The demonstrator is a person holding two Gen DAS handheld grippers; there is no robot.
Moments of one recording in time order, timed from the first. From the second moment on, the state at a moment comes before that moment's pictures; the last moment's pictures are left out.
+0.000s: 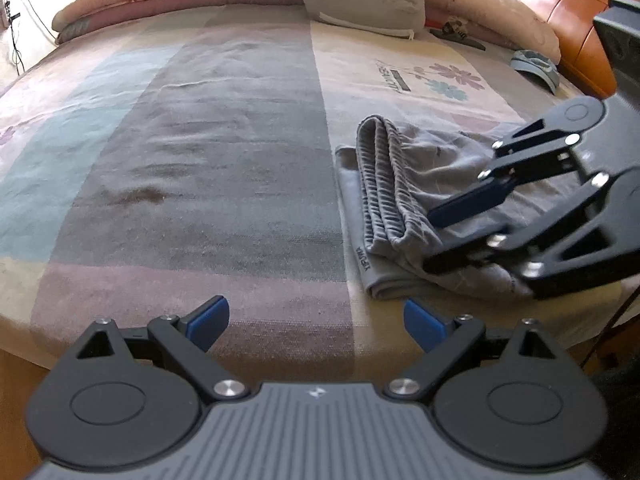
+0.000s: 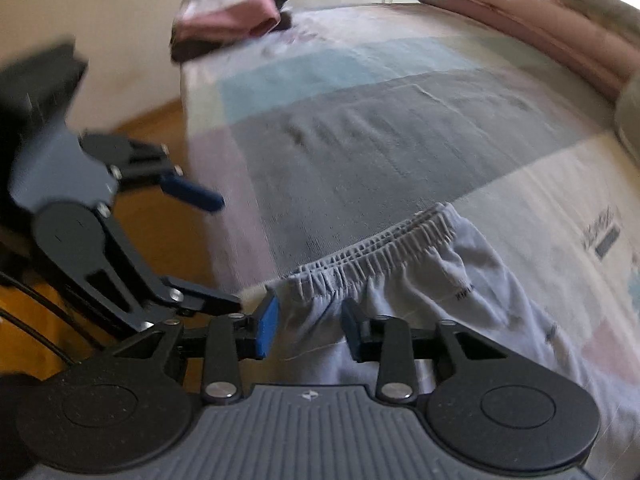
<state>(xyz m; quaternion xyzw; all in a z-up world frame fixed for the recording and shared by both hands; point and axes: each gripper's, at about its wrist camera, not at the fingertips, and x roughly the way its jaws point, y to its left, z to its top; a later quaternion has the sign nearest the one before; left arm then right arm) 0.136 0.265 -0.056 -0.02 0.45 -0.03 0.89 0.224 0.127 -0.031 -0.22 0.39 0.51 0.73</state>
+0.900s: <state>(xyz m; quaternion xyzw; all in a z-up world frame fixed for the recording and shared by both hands) 0.239 0.178 -0.029 -0.01 0.37 -0.22 0.90 0.247 -0.114 -0.019 -0.03 0.45 0.21 0.86</state>
